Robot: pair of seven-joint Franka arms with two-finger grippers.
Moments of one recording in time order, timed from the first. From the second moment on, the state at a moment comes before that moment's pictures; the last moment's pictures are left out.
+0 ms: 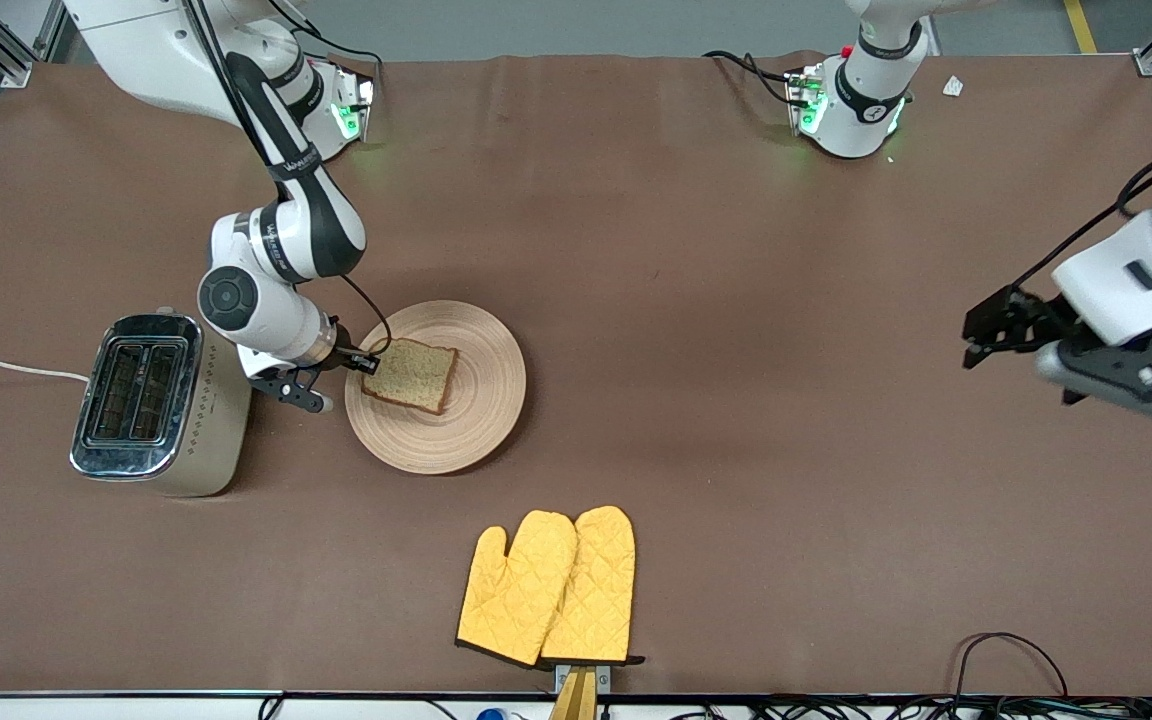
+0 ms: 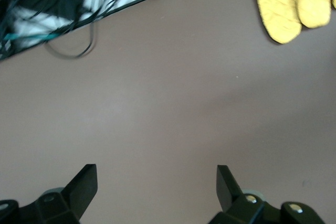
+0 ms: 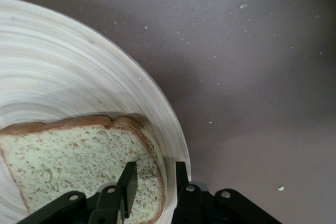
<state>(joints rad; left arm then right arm) 0.11 0.32 -0.37 -1.15 0.13 1.56 0.13 0.29 0.34 0.00 -2.16 0.15 2.39 0.56</state>
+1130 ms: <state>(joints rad) 0.12 -0.02 -0.31 -1.58 0.01 1.72 0.04 0.30 0.36 0.01 -2.16 0.15 2.39 0.41</state>
